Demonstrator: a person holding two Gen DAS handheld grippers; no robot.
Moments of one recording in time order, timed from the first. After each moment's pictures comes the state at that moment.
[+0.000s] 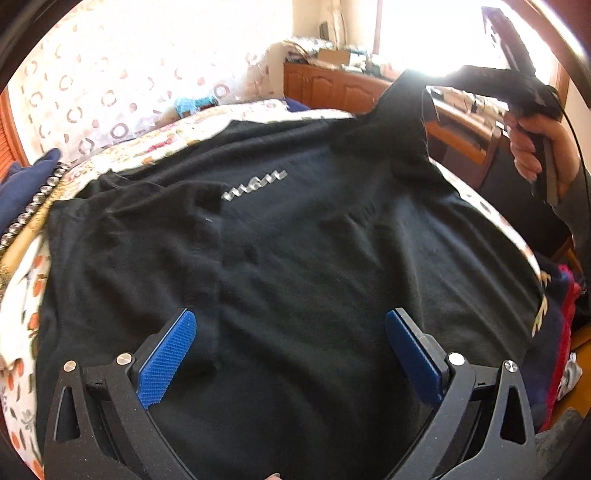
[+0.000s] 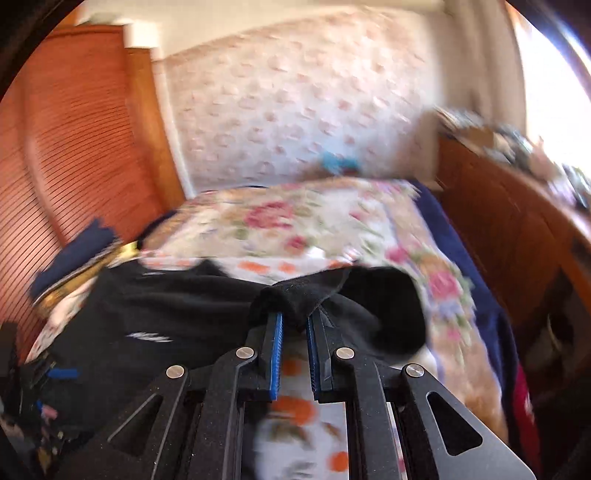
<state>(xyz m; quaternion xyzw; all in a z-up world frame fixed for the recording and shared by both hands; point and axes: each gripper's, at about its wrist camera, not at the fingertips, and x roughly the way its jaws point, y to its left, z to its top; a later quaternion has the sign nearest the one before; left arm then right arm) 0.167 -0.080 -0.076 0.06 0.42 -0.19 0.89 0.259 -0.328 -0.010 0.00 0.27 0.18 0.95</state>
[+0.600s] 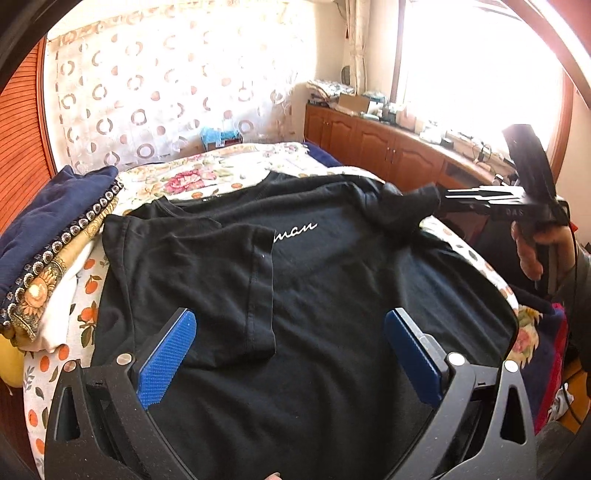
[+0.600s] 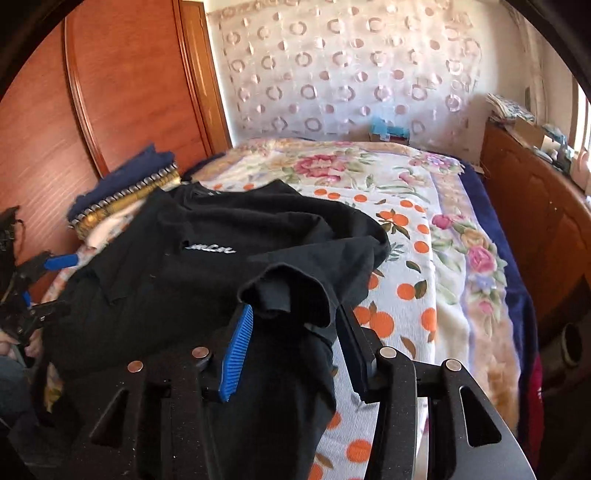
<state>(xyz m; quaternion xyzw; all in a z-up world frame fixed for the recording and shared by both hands) 0.138 -0.040 -0.032 0.02 0.35 -0.17 0.92 0.176 -0.292 -0.033 -0.04 0.33 0.25 0.91</state>
